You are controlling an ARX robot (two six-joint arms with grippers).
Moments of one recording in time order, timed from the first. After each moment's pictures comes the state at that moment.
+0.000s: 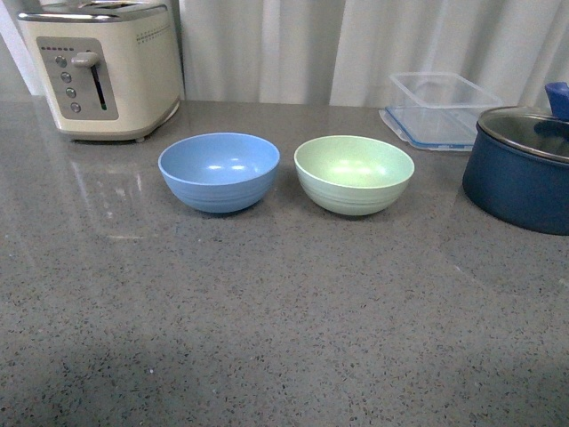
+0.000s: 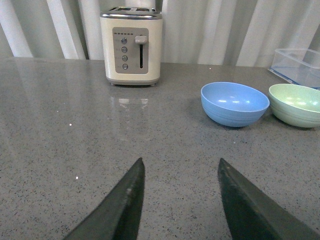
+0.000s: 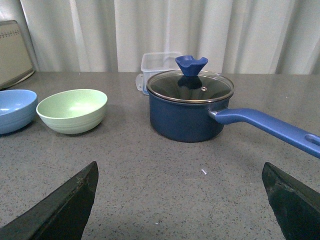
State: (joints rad) left arm 0.00 0.00 0.02 0.00 0.00 -0.01; right arm 0.00 0.00 0.01 0.00 0.00 0.00
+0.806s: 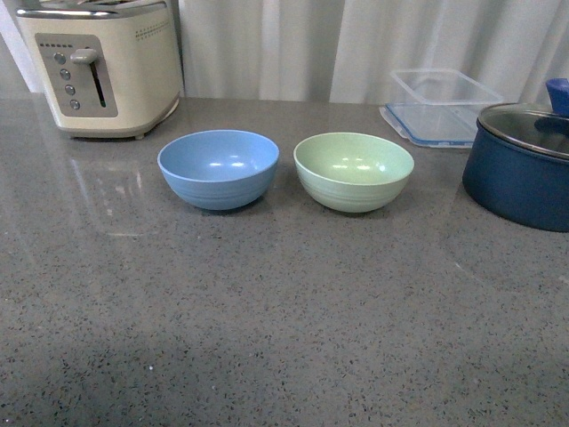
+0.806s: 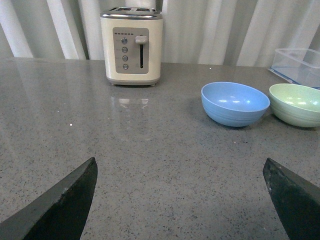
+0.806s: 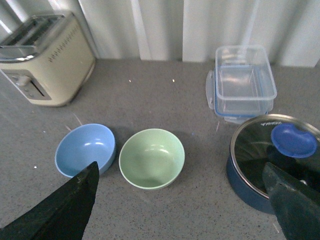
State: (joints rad) left arm 0.00 0.00 0.02 0.00 0.00 -0.01; right arm 0.26 1.28 1.34 -0.43 0.00 0.14
